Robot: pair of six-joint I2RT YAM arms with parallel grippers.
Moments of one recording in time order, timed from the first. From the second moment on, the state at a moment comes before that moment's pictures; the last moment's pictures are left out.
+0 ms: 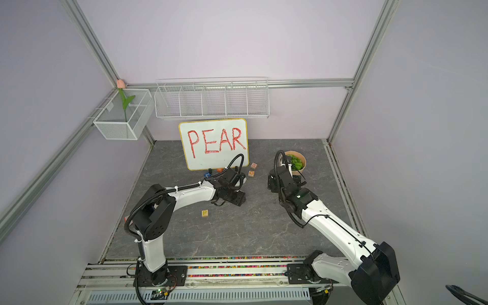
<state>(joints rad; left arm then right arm) -0.79 1.93 1.25 -0.40 0.08 -0.21 0.61 1.17 0.93 -0.47 0.56 0.41</state>
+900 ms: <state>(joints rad) -0.86 1.89 1.24 -0.51 -0.14 -0.34 0.60 1.22 0.93 -0.45 0.54 0.41</state>
